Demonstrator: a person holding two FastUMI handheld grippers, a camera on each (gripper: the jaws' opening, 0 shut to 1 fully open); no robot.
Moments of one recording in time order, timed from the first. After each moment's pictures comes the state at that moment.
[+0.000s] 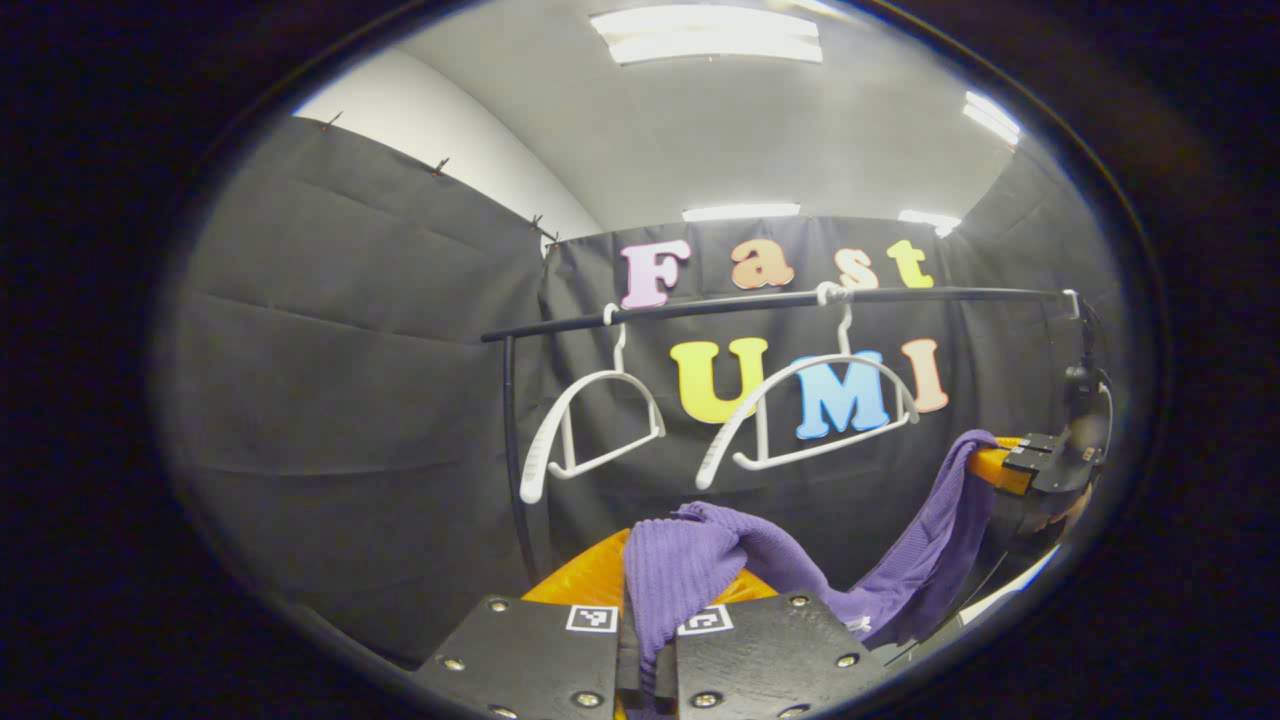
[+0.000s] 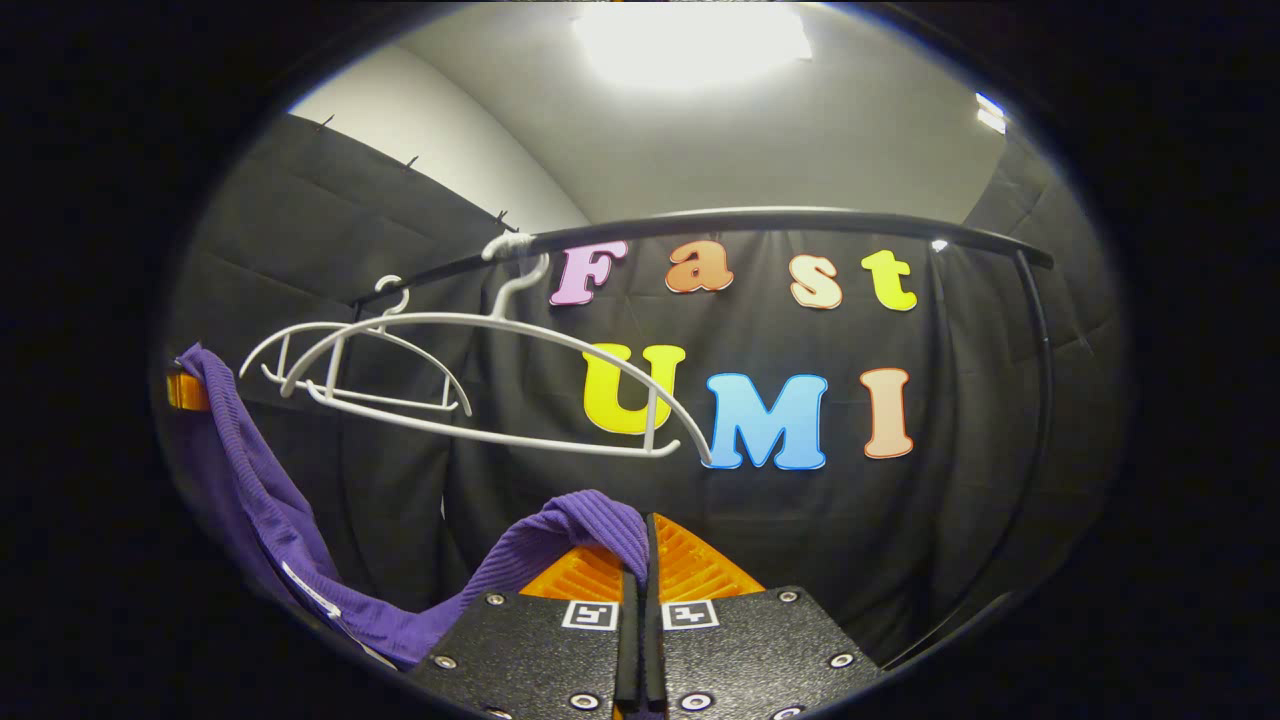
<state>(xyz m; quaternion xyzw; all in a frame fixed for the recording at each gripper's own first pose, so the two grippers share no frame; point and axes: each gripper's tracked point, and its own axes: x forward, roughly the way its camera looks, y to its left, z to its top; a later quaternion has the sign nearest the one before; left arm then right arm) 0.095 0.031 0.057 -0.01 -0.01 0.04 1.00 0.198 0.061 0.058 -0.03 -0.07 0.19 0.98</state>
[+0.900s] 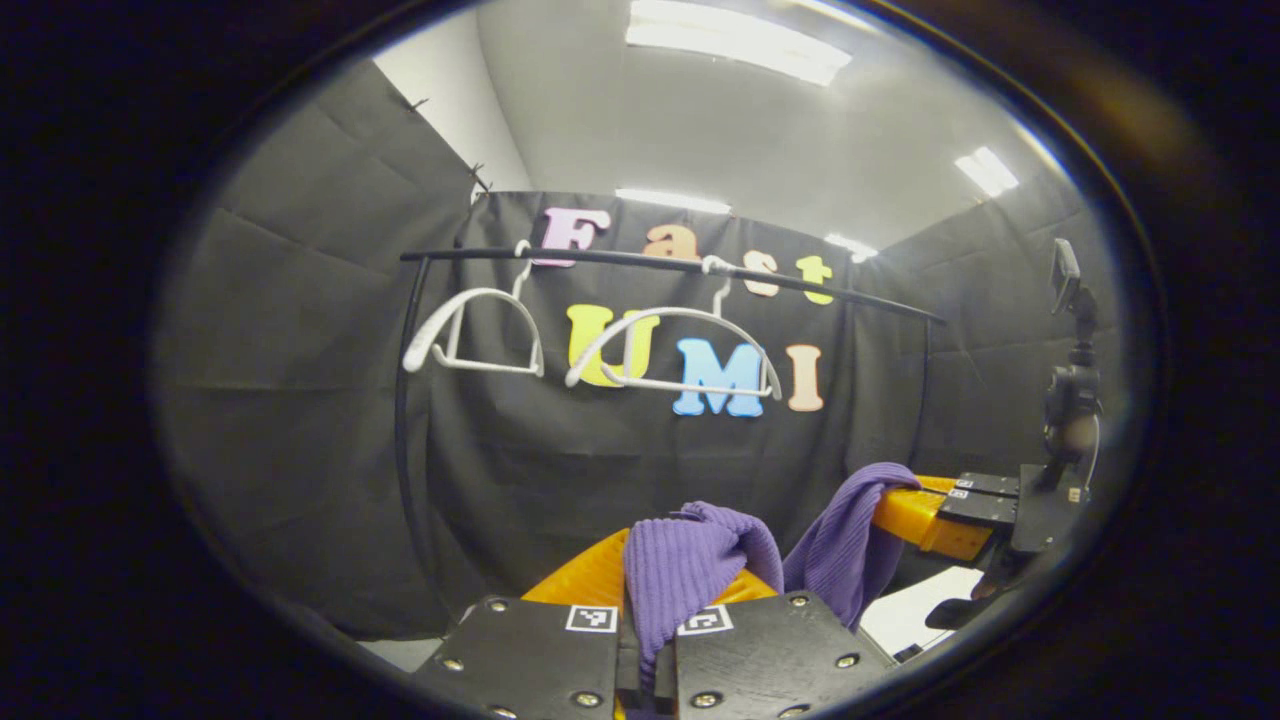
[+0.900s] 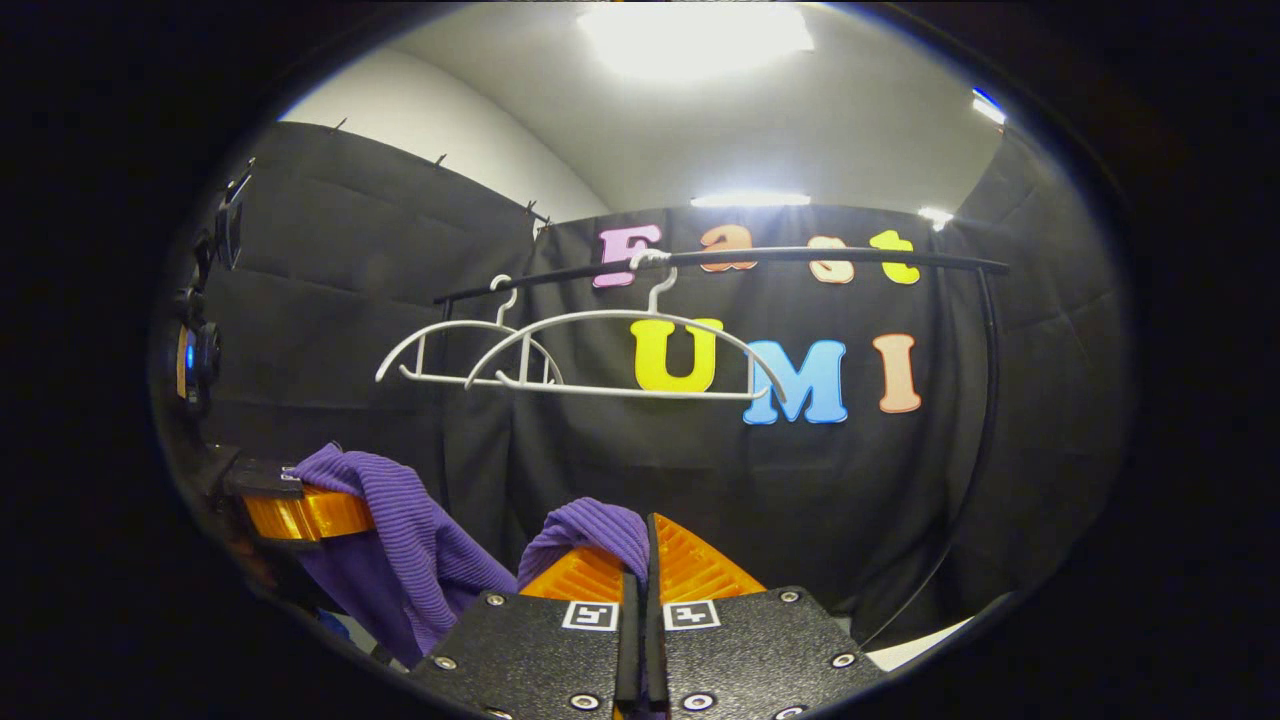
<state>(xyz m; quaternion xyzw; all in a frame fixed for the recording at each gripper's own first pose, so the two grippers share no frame) 0.041 -0.058 -0.036 -0.10 0.05 -0.13 0.99 0.038 0.127 -0.009 -0.02 0.00 0.21 0.98</state>
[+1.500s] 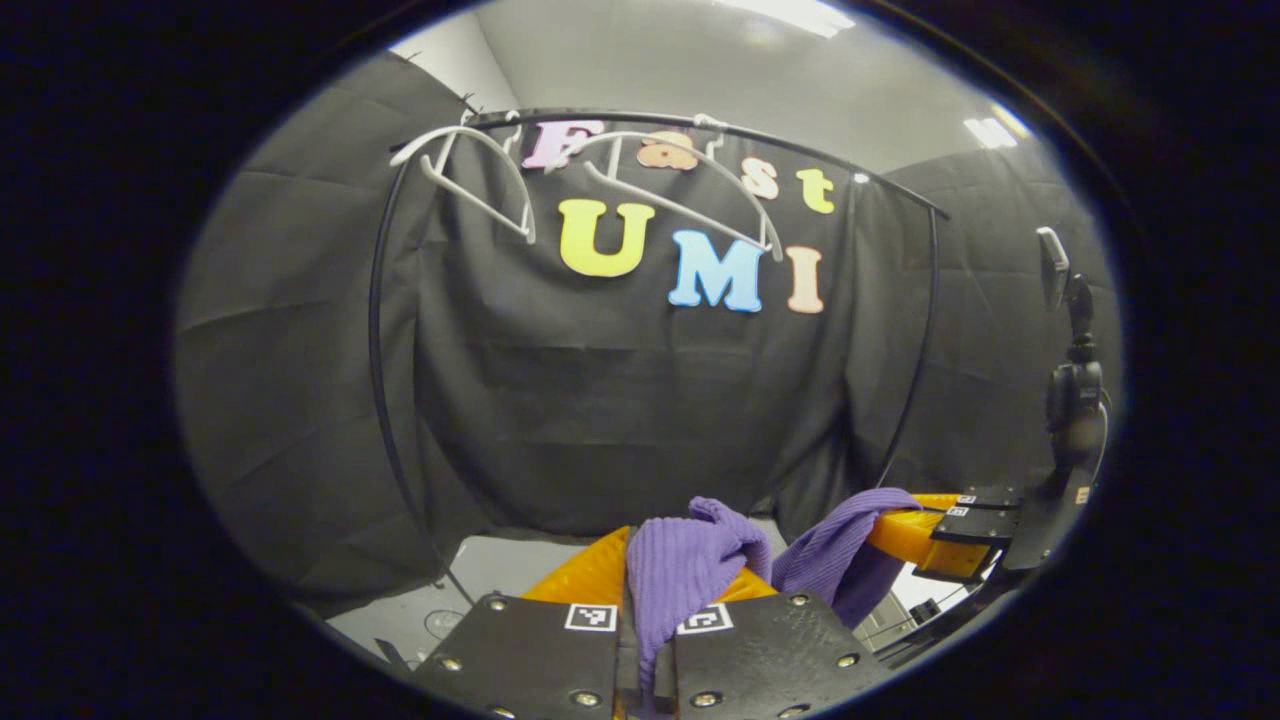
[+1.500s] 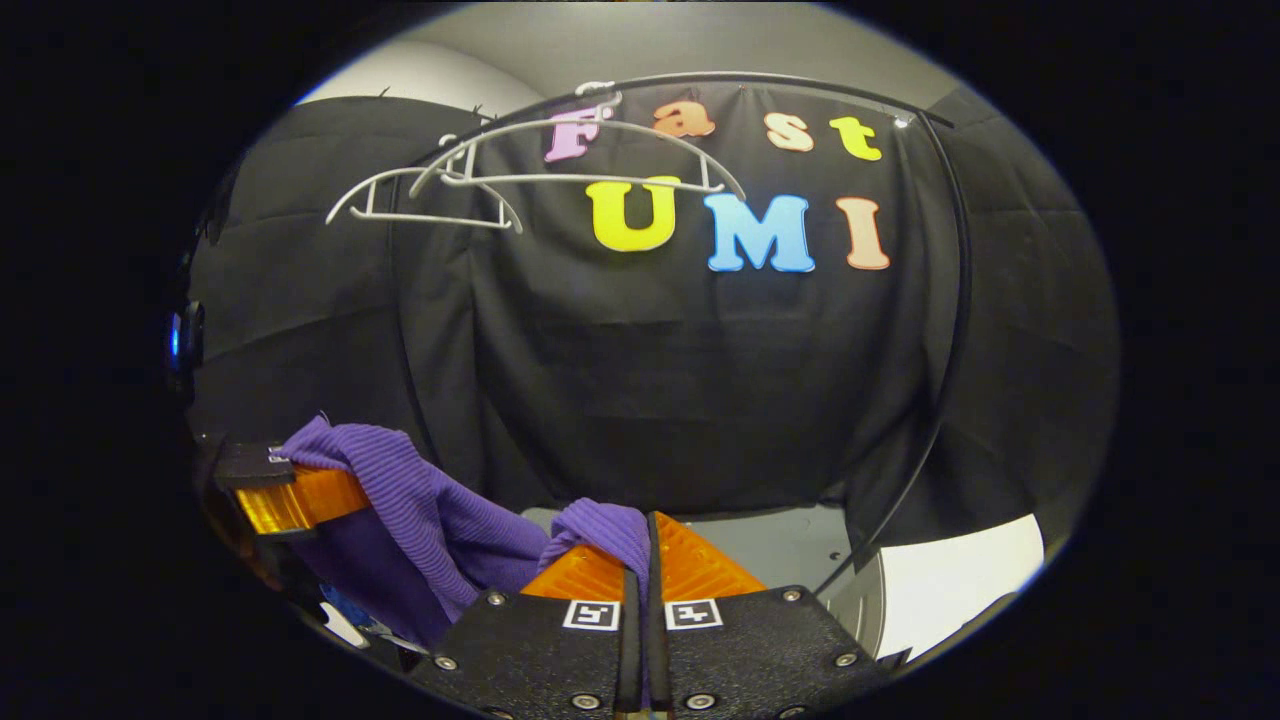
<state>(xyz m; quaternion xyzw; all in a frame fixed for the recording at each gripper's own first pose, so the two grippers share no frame) 0.023 -0.080 -0.180 -0.08 0.18 -0.13 0.97 0.027 0.093 -0.178 -0.02 0.20 0.15 0.97</state>
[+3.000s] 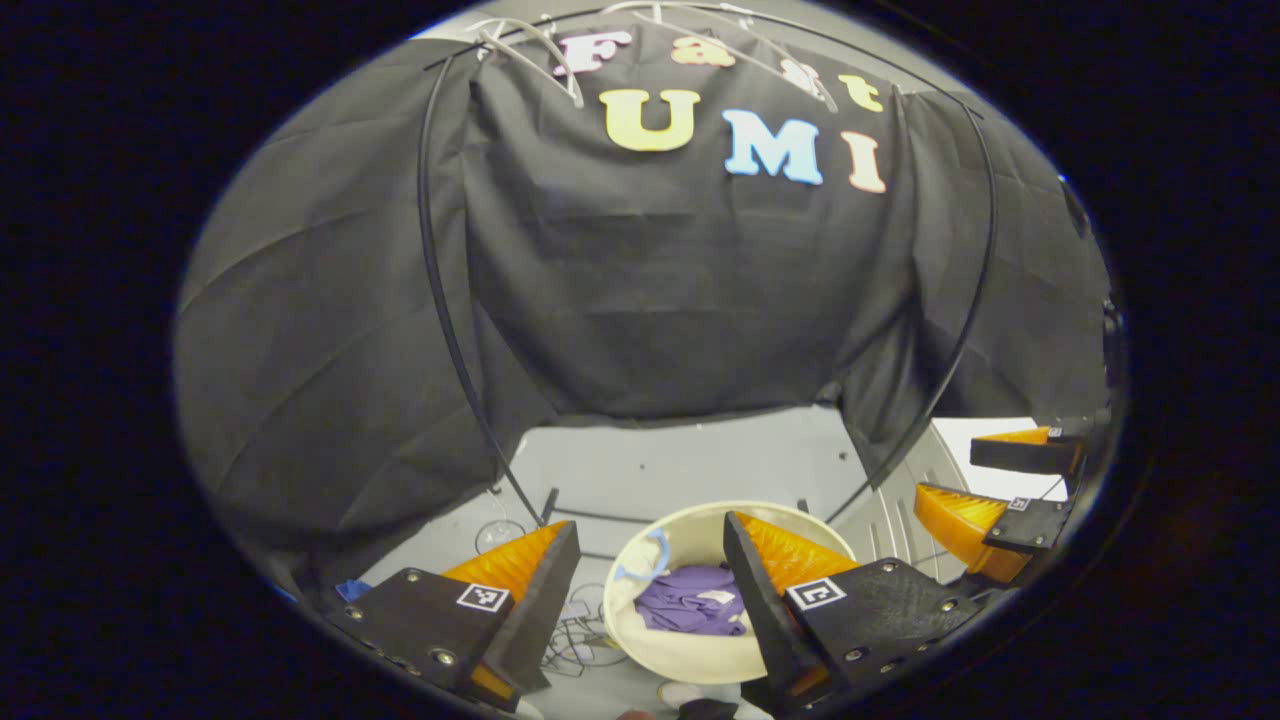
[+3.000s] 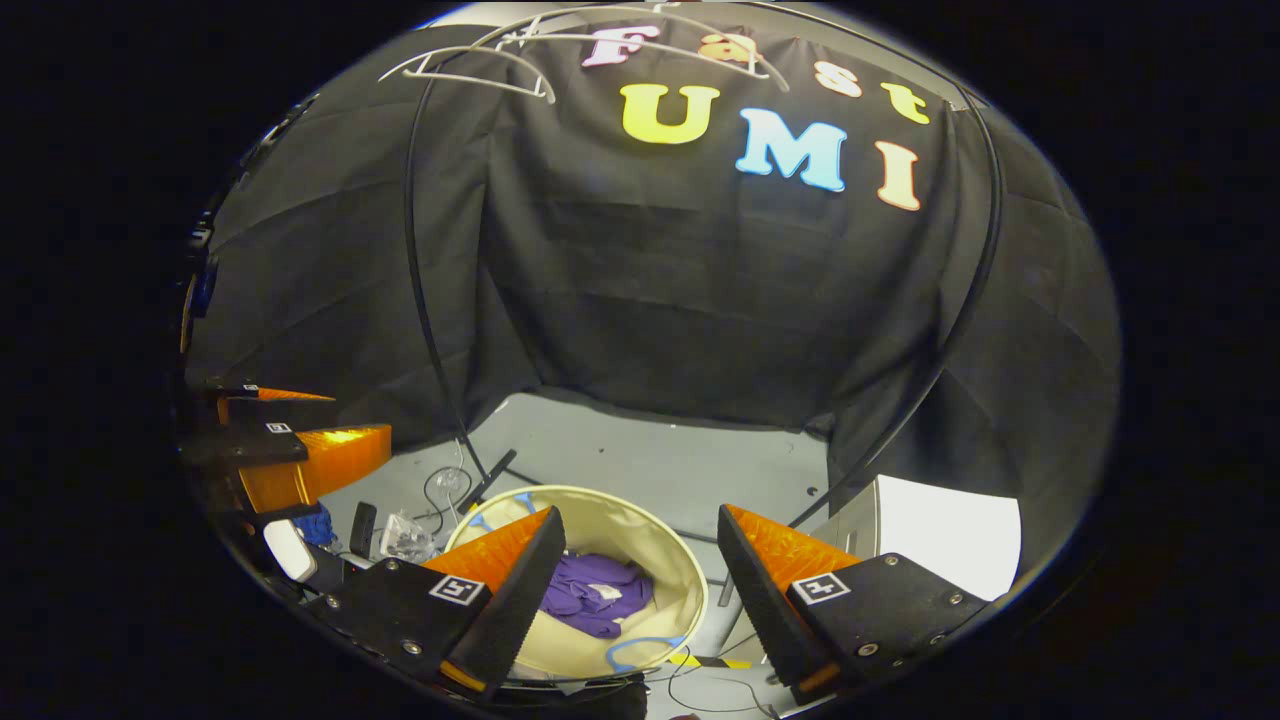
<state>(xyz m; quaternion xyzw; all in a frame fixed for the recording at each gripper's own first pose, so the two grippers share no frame) -0.017 -0.033 -0.297 -0.03 0.30 -0.05 0.95 -0.024 0.077 -0.264 -0.09 0.29 0.16 0.94</state>
